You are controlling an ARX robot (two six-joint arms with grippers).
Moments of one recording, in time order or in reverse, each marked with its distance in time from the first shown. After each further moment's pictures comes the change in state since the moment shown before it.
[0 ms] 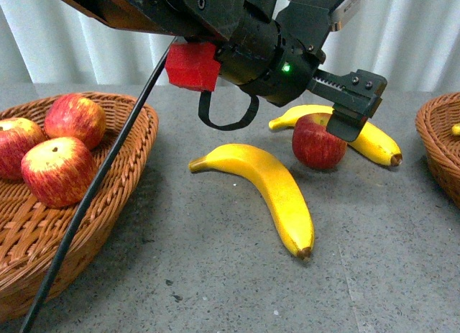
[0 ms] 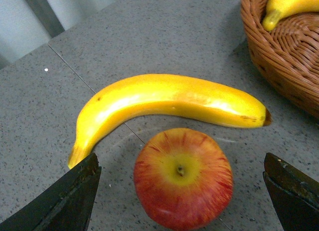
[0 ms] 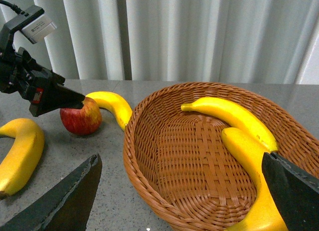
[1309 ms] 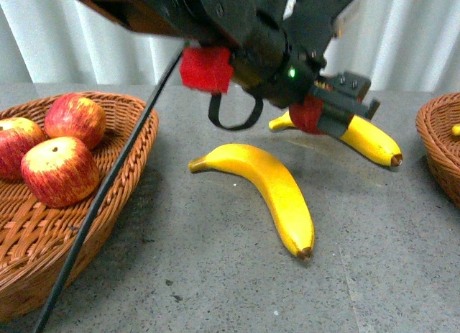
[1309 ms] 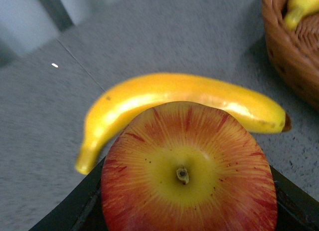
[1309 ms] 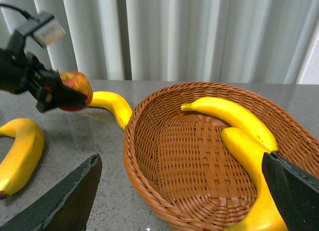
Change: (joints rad) left arm -0.009 0.026 0.050 -0.027 -0.052 -0.013; right arm 0.000 0.000 0.000 0.000 0.000 0.000
